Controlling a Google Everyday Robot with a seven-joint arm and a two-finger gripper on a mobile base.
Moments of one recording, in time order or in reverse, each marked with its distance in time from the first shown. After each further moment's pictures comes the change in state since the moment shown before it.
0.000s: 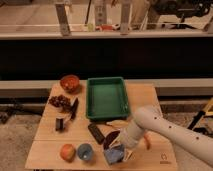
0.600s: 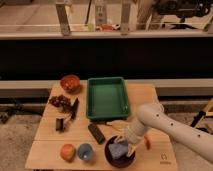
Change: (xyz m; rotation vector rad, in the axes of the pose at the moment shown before) arm 0.030 -0.014 -0.006 0.012 0.040 0.040
